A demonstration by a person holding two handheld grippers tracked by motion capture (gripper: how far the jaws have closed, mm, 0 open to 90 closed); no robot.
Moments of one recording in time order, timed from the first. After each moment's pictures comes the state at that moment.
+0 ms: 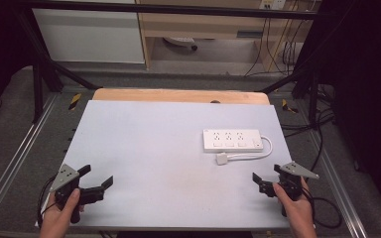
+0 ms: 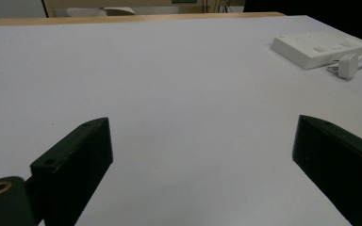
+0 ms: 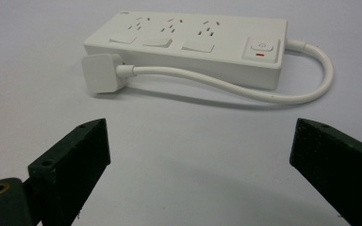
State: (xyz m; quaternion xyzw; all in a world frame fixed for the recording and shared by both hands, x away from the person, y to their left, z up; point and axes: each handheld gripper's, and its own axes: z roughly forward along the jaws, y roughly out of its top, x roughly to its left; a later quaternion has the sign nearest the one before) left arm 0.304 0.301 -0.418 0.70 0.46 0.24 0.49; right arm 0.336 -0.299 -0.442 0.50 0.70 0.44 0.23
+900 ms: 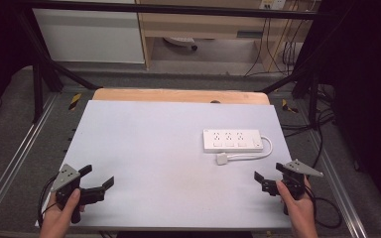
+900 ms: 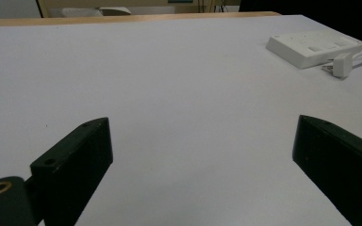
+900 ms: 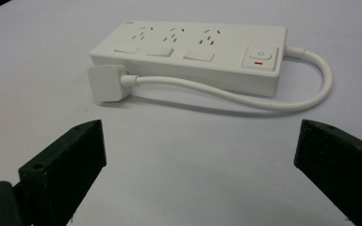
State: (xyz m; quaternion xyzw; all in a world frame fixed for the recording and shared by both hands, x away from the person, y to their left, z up) left arm 0.304 0.299 -0.418 0.71 0.45 0.23 0.49; right arm 0.337 -0.307 -0.435 0.50 0.70 0.46 0.22
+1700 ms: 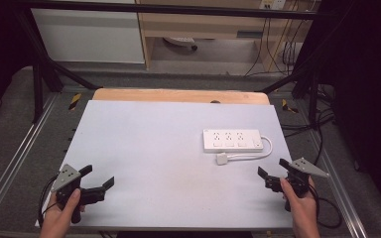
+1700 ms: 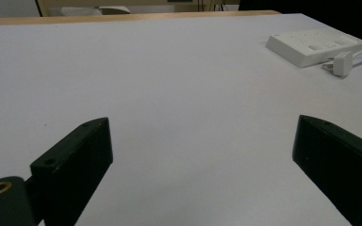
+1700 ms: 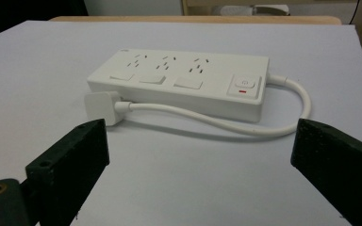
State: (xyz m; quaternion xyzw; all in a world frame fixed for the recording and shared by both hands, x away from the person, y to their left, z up) left arm 0.305 0.299 -0.419 0.71 0.45 0.23 0.49; right arm 0.339 -0.313 -0.428 0.50 0.67 0.48 0.25
